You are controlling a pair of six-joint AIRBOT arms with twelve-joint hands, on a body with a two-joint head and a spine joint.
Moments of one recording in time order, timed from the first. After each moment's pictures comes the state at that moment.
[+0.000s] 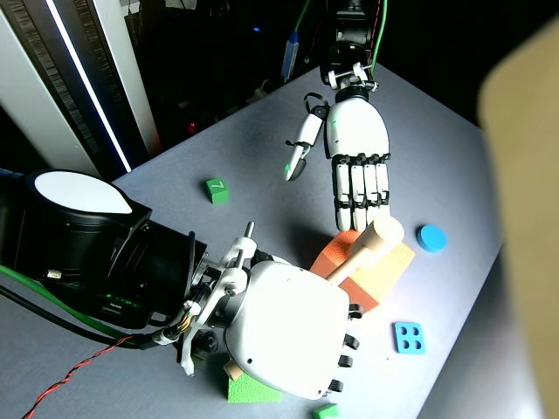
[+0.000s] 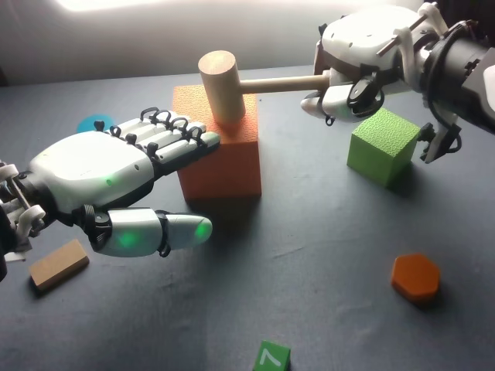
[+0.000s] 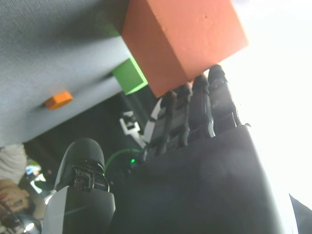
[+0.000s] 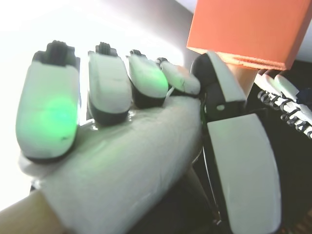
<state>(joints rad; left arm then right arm) 0.71 -0.98 1.11 0.08 -0.68 0.79 -0.25 -1.31 1.34 -2.13 -0.35 1.21</state>
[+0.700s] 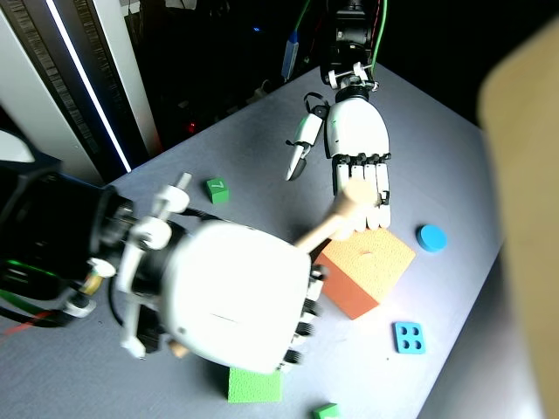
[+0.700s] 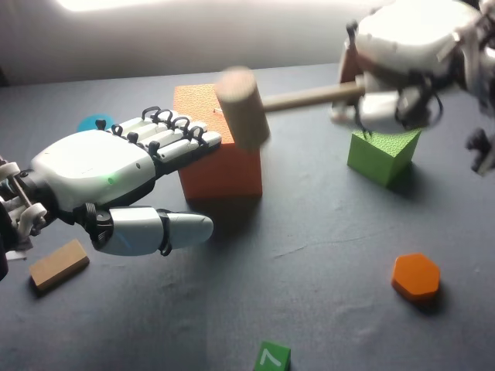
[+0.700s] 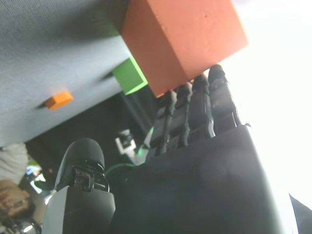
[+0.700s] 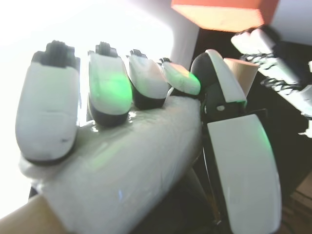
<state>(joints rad) 0.70 -0.98 1.11 0.08 -0.67 0.79 -0.23 -1.07 1.04 -2.14 -0.32 1.14</state>
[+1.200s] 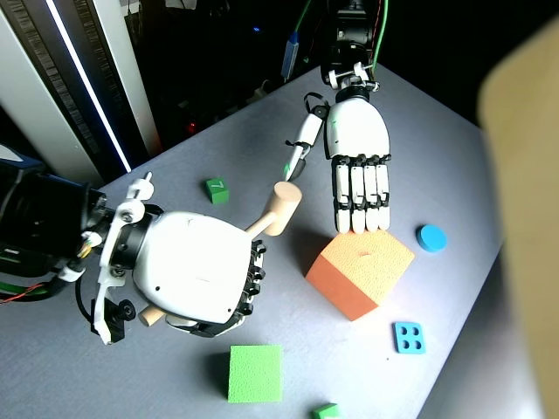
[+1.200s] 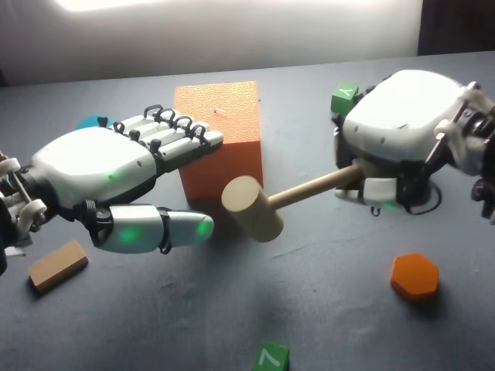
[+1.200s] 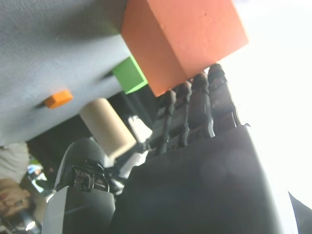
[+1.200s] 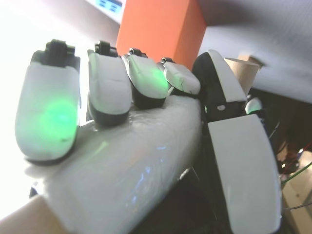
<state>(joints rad) 0.68 -0.97 1.12 0.09 -0.65 0.78 -0.37 -1.10 1.00 -2.42 -0.34 1.22</state>
